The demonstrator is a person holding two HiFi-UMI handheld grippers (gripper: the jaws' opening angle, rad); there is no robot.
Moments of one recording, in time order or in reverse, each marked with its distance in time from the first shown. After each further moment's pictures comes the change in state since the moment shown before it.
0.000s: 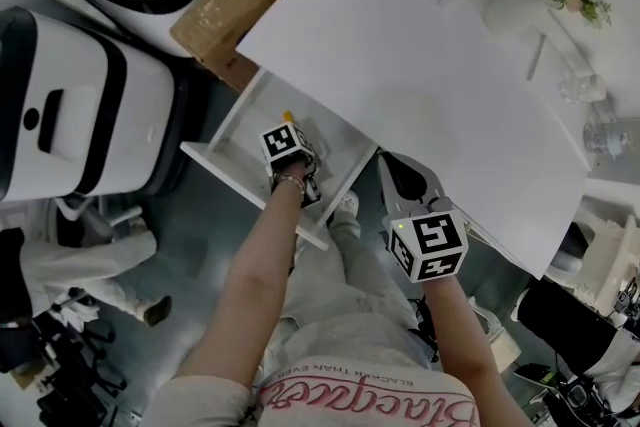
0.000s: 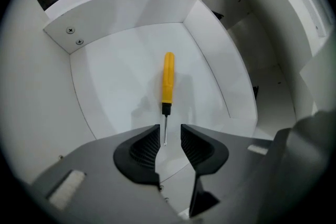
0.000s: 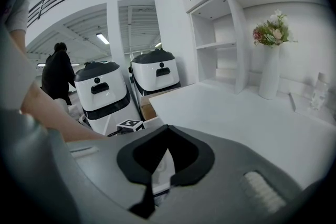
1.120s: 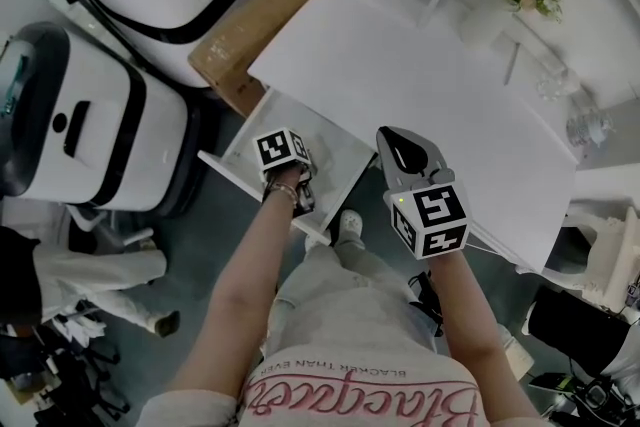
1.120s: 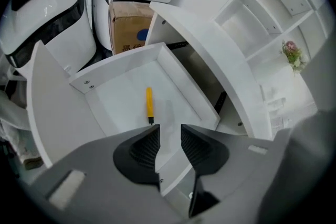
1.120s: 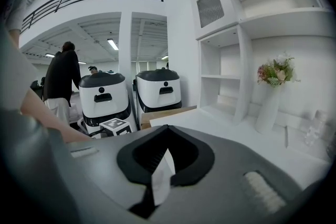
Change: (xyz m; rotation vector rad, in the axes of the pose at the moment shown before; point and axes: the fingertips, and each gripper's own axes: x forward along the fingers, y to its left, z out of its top) left arm -0.105 -0.042 0.013 0.183 -0.162 -0.068; right arm -0.037 0.007 0.080 -0.126 -0.154 -0.010
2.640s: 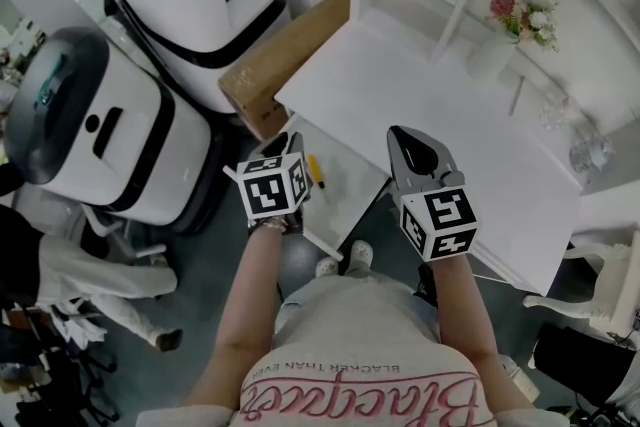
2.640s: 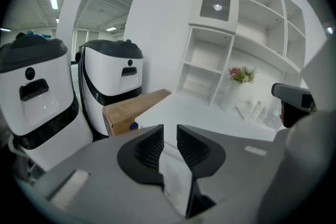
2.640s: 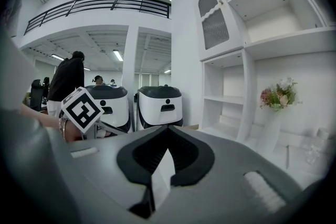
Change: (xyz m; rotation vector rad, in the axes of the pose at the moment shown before) left arm -0.207 -0.064 0.090 0.428 -0.663 -0.009; right arm -0.010 0.007 0.064 -0.049 -0.166 0.006
